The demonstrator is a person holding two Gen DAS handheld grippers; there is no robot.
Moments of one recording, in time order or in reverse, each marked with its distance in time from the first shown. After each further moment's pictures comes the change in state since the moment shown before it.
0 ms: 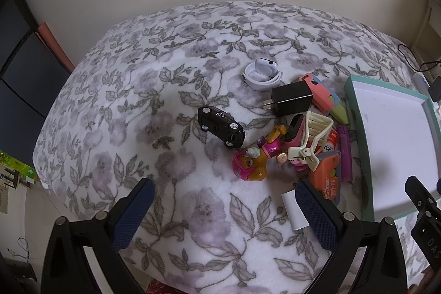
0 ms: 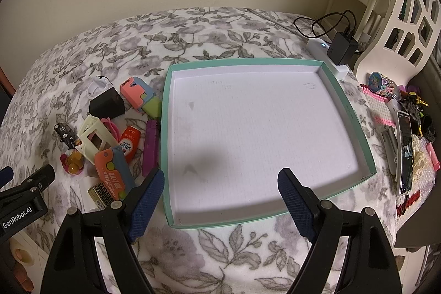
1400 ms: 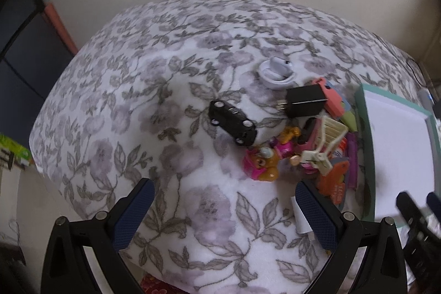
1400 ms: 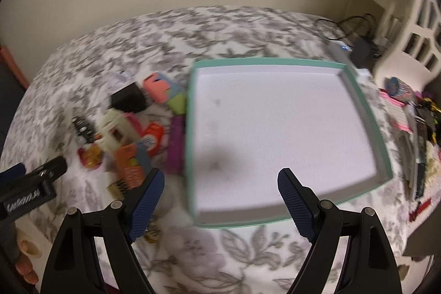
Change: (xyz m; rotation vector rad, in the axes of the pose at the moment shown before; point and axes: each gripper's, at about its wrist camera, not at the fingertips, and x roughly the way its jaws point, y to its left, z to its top) left arm 0.010 0.019 -0.001 -0.101 0.042 -0.019; right arm 0.010 0.025 -0.012 -0.051 0.008 0.097
